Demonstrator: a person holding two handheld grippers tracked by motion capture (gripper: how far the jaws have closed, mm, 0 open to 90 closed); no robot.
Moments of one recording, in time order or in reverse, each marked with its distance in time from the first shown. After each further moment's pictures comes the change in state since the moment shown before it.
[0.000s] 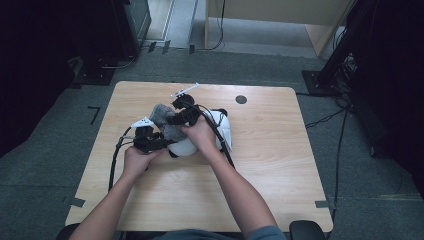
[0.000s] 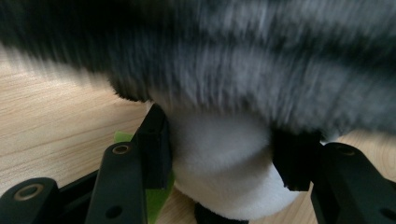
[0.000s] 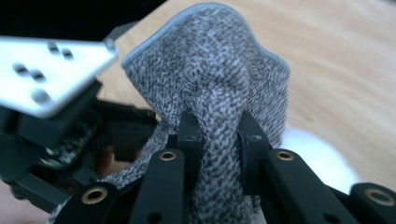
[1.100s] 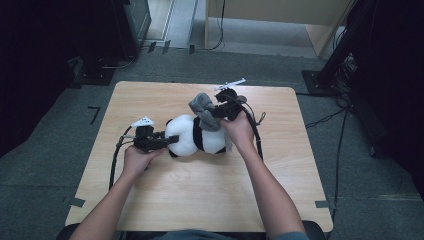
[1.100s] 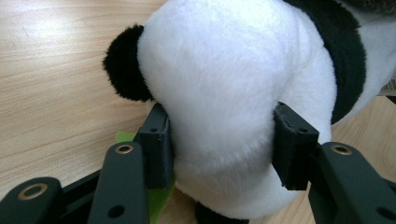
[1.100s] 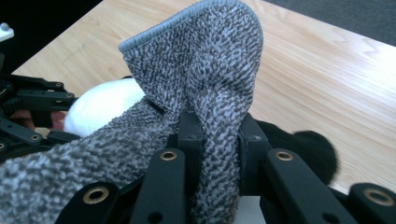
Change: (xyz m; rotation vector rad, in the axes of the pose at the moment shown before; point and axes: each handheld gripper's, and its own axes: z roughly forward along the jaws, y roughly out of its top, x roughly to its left) left arm 0.000 0.002 0.001 0.003 -0.005 -0.002; right arm -0.076 -0.034 -0.088 -0.053 -0.158 0.102
